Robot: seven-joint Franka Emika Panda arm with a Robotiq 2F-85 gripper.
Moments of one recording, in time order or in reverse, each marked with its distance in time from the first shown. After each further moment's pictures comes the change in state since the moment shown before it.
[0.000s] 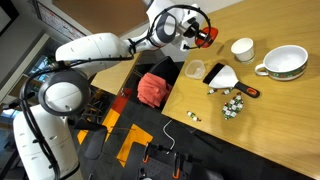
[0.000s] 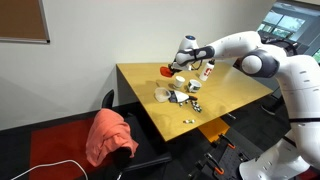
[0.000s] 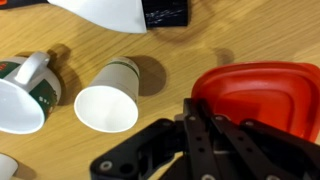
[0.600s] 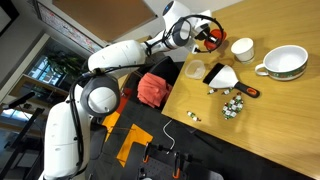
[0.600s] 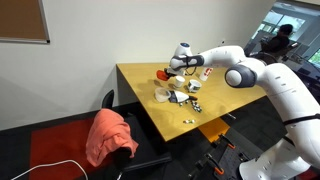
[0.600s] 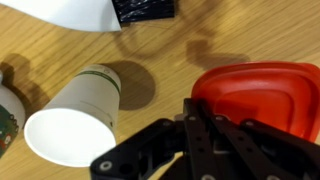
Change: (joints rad) arm -0.055 0.251 0.018 0.300 0.082 -0.048 0.018
